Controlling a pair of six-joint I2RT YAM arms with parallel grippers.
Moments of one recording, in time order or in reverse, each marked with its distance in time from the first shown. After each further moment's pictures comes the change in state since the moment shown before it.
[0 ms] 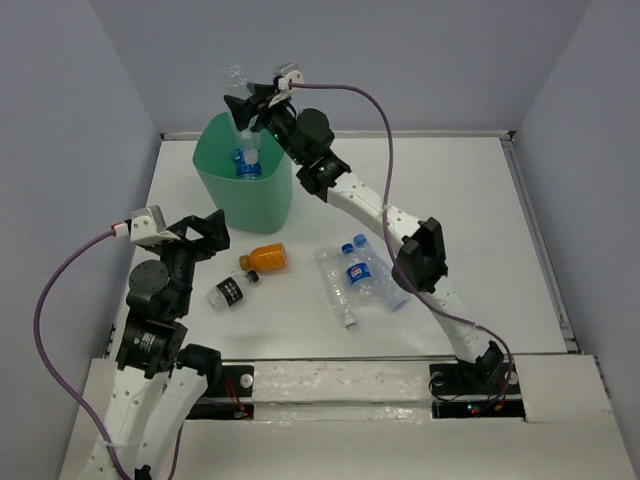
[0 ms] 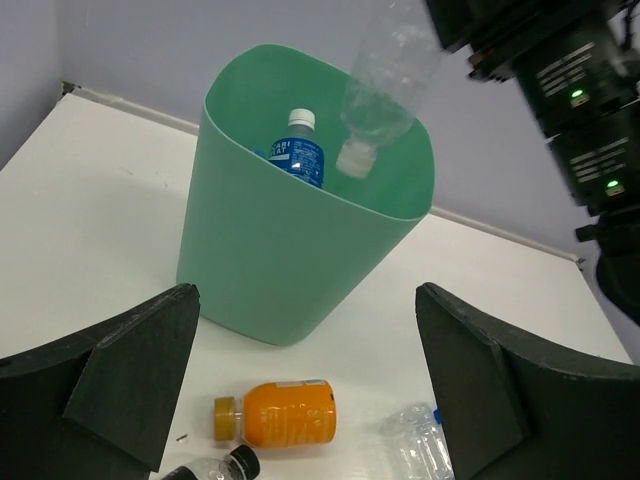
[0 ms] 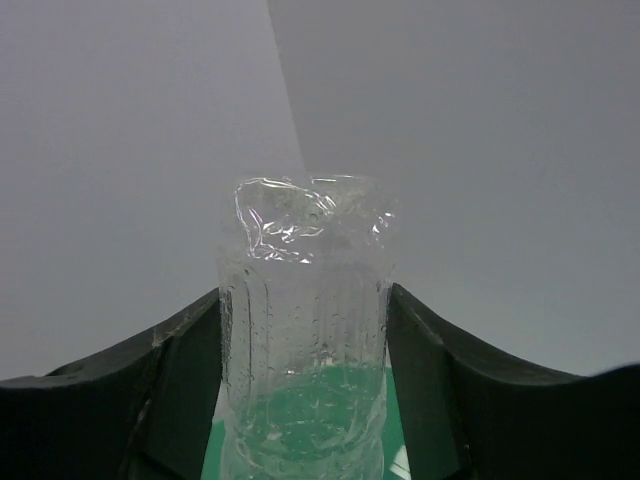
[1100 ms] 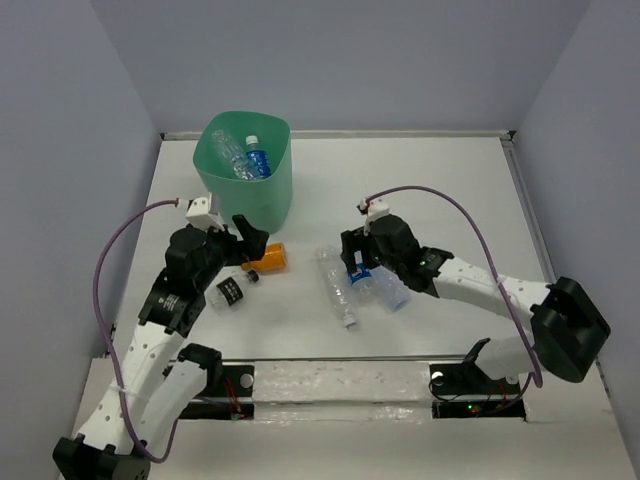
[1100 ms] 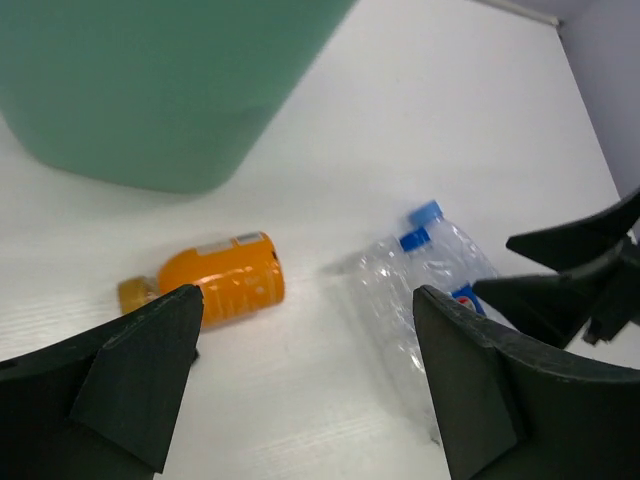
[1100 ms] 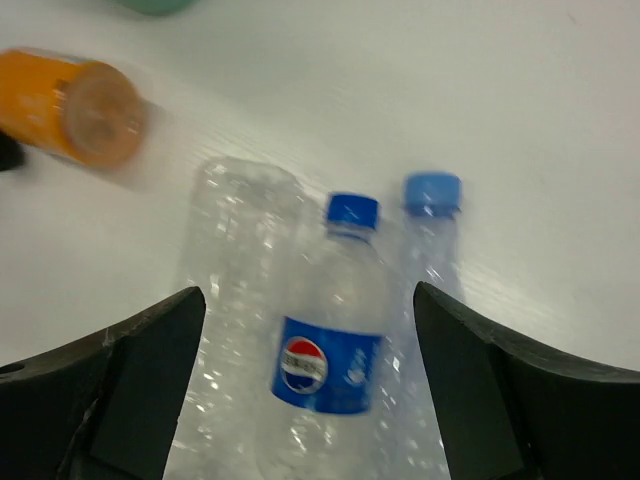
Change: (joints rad) left arm -0.014 0.224 -0.014 -0.080 0.290 -0.039; right arm 0.002 -1.025 -1.661 -0.381 0.151 0.123
